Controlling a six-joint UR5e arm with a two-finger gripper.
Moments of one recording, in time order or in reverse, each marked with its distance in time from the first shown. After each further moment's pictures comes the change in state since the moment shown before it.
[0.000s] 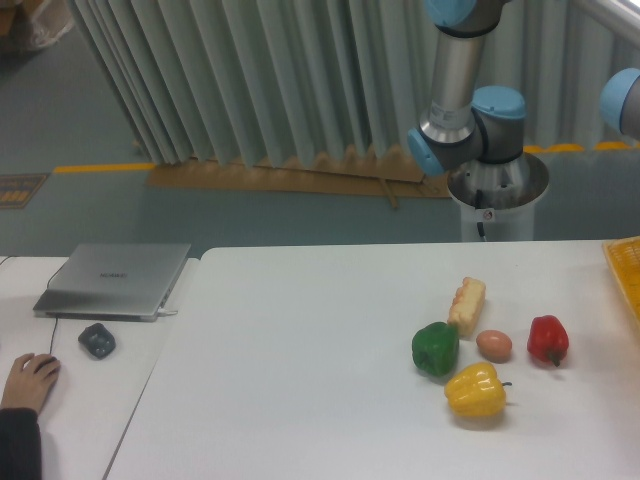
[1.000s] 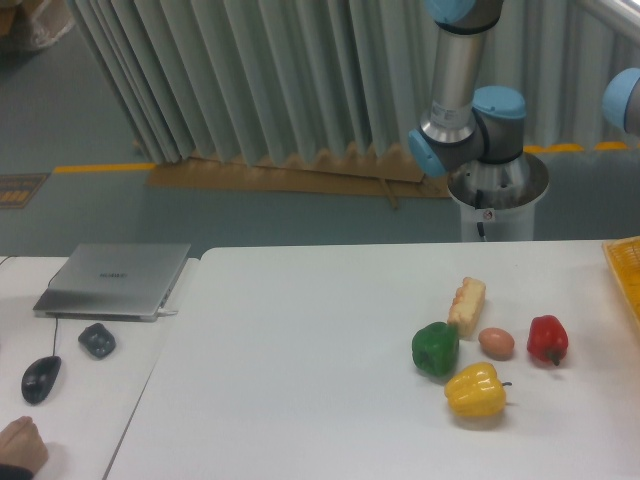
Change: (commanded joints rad) arm -0.001 0.000 -0.014 0.029 0.006 -0.007
